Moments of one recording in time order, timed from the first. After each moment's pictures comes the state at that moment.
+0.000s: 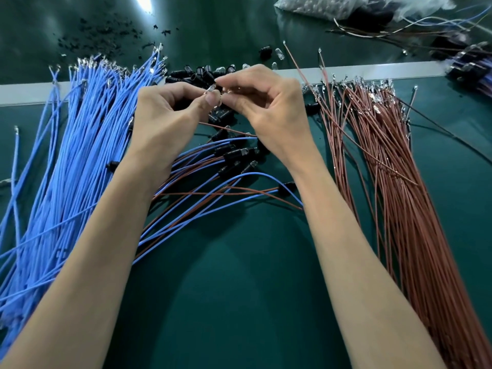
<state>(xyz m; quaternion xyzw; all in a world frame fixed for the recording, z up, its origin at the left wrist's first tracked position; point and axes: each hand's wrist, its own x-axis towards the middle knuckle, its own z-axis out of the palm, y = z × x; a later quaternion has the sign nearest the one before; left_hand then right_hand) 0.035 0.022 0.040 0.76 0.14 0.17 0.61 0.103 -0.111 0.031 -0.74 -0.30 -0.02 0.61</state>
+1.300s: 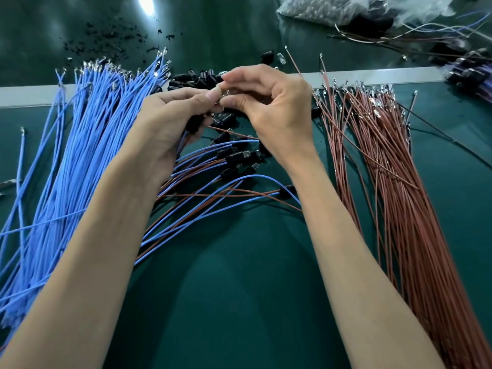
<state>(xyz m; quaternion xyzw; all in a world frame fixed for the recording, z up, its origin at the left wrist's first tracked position) 0.033 0.026 0.051 0.66 0.20 0.06 0.72 0.099 -0.107 0.035 -0.73 -0.27 -0.05 0.63</state>
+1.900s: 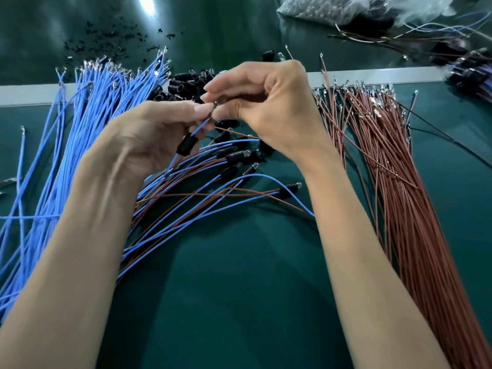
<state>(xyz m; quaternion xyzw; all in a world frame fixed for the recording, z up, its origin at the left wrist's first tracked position) 0.017 0.033 0.070 0.66 0.20 -0.08 0.72 0.092 -0.113 0.060 -0.72 -0.37 0.05 0.59</state>
